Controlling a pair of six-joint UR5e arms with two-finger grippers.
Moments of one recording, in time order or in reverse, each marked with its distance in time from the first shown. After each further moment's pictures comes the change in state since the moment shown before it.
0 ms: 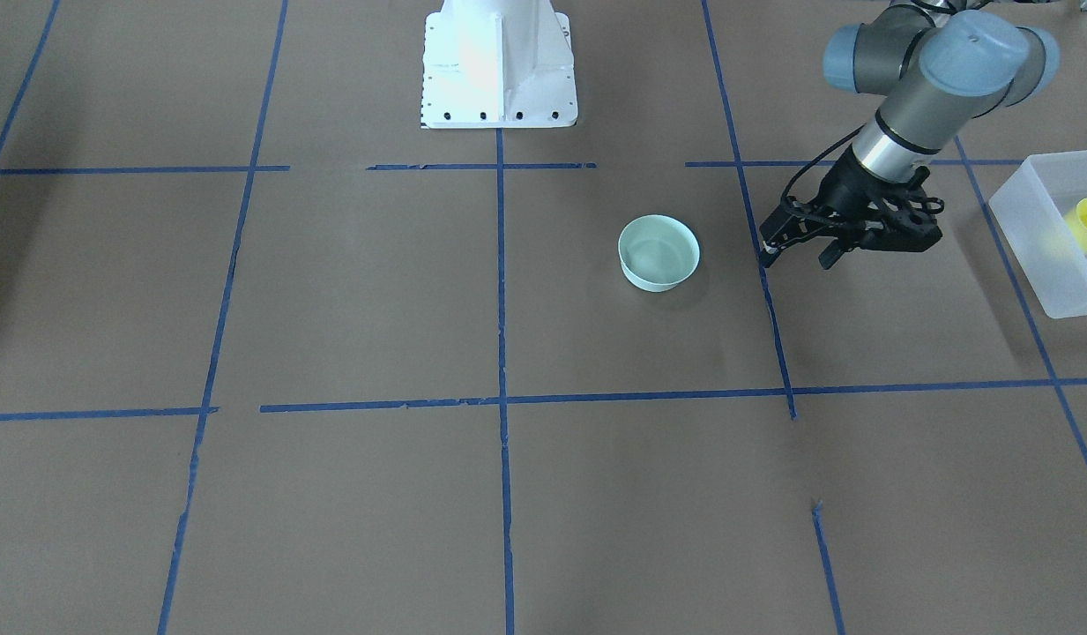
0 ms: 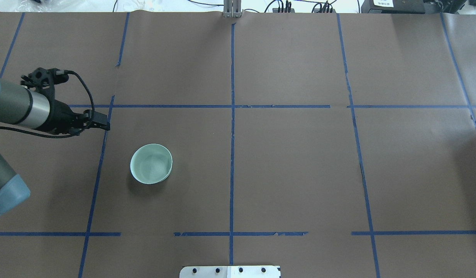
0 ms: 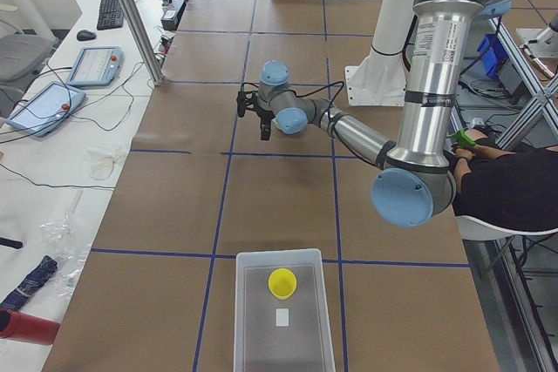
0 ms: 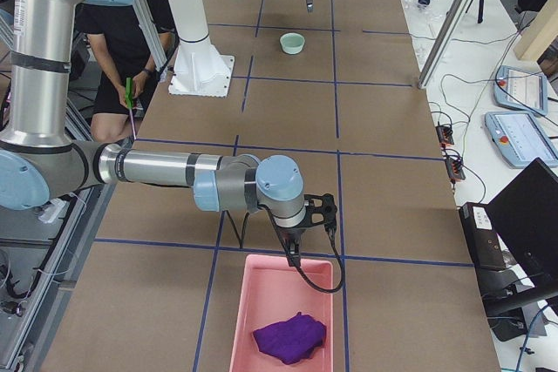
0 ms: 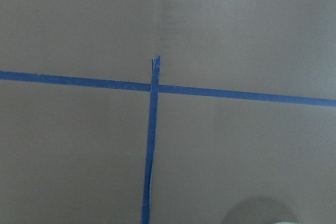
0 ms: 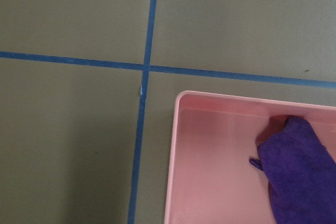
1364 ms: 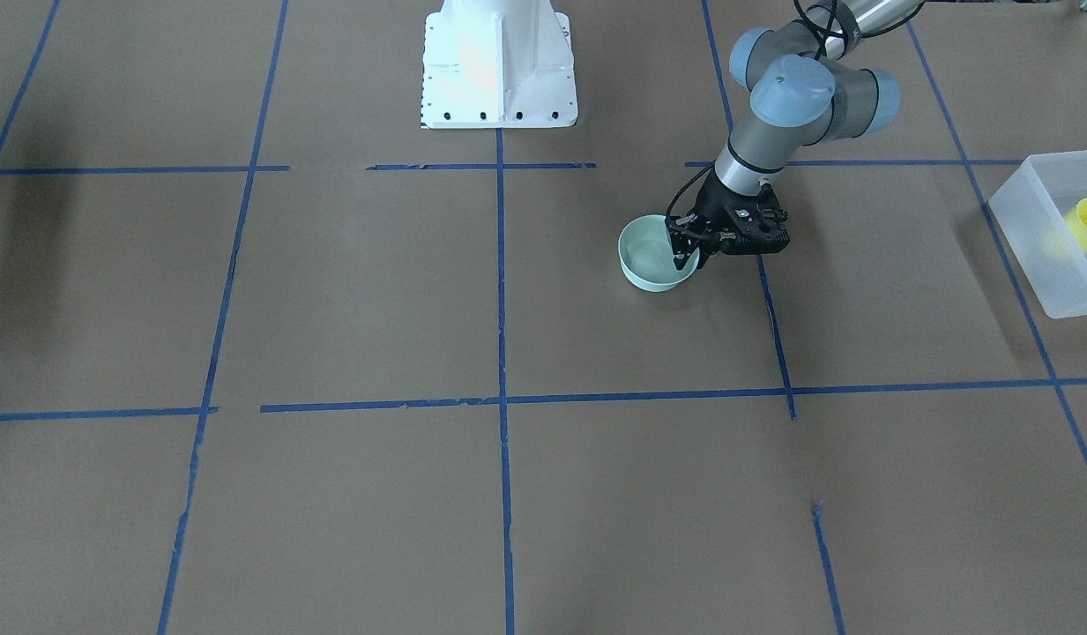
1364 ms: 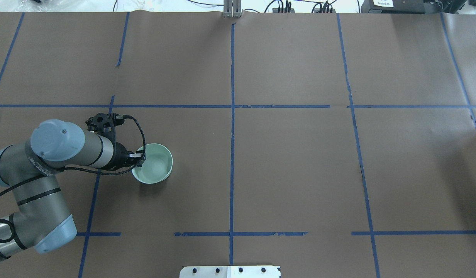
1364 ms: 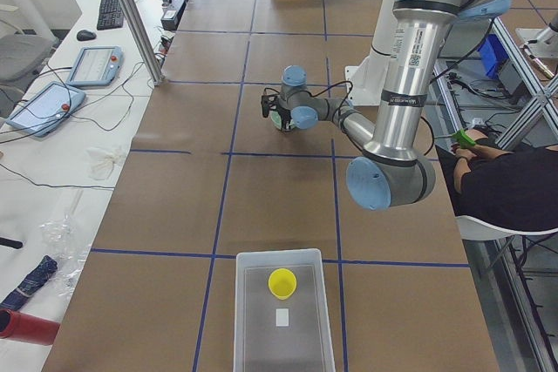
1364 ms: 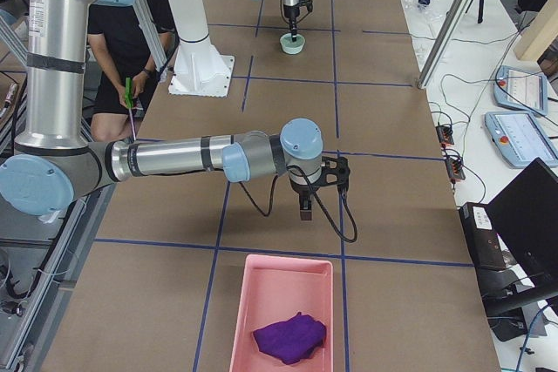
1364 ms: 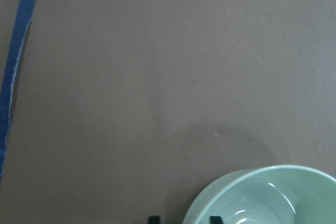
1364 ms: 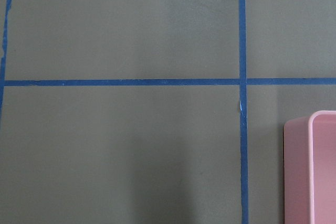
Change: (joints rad) left arm 0.230 -0.093 0.097 0.007 0.158 -0.152; right arm -0.126 0.050 0.064 -0.002 0.081 0.220
